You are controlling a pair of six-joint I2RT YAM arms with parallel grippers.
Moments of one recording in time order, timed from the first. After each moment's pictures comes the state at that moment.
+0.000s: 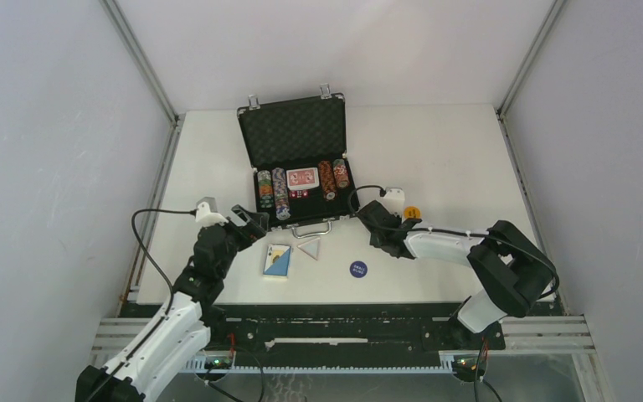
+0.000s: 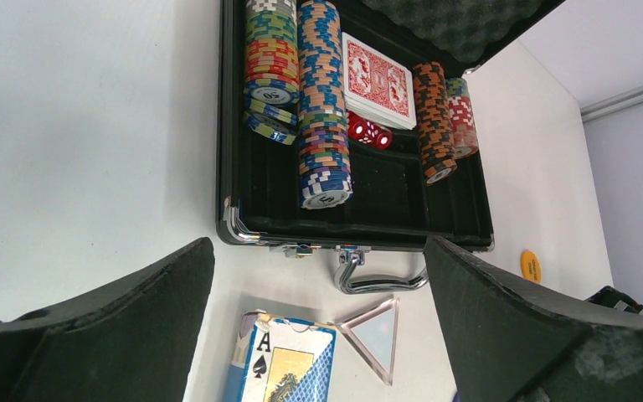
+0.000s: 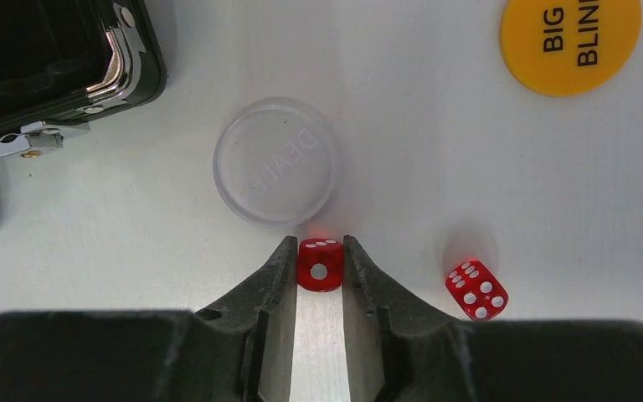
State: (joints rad) left arm -0.36 0.61 0.22 0.07 -0.21 -0.76; right arm 0.75 1.54 0.72 -0.23 0.48 0.75
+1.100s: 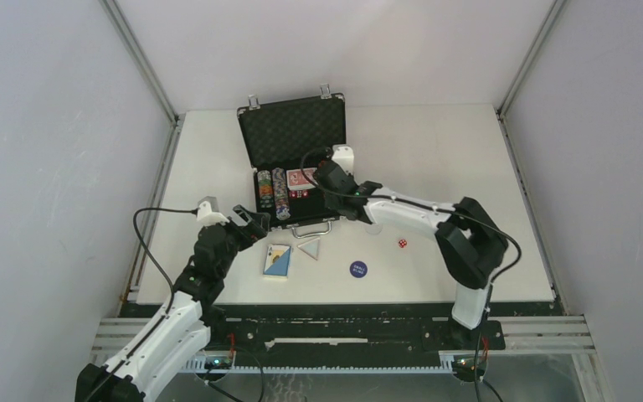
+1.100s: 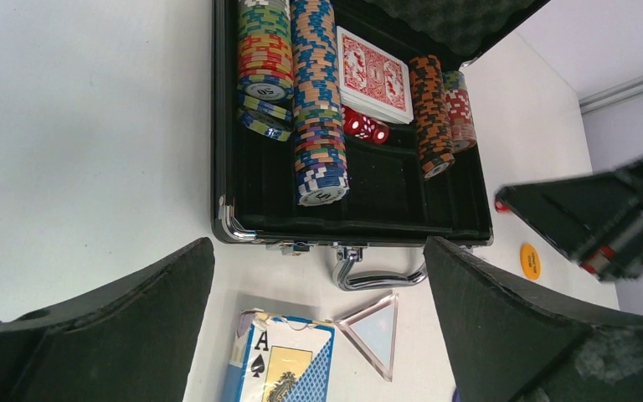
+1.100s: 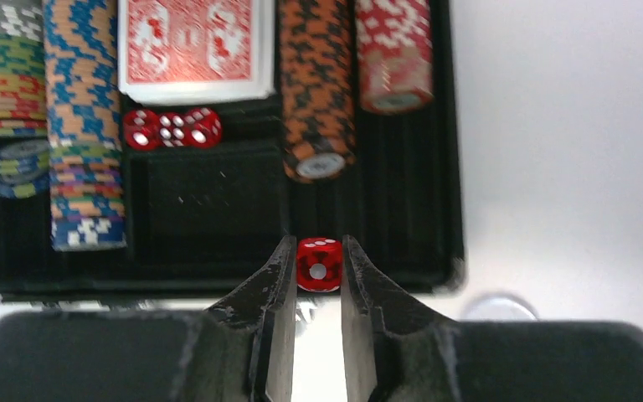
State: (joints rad) left arm -0.36 0.63 0.22 0.09 -0.19 -0.75; right arm 0.83 1.77 1.24 -0.28 0.49 0.57
